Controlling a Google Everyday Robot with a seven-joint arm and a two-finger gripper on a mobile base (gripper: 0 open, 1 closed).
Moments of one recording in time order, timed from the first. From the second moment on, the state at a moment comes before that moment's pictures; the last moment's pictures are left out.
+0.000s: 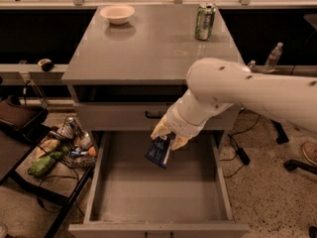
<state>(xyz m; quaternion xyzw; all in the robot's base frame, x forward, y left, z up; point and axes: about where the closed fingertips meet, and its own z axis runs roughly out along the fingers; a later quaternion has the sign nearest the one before) 0.516 -0.034 0.724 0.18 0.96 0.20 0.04</state>
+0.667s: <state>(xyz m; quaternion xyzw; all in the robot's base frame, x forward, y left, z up) 0.584 -0.116 0.589 0.24 0.95 0.19 0.06</state>
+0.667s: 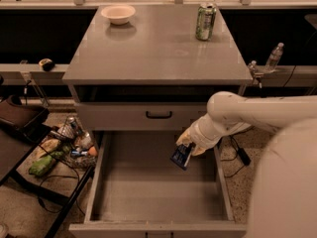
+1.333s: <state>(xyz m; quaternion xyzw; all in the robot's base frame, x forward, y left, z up) 0.574 -0.160 0.472 0.30 0.92 0.22 0.07</state>
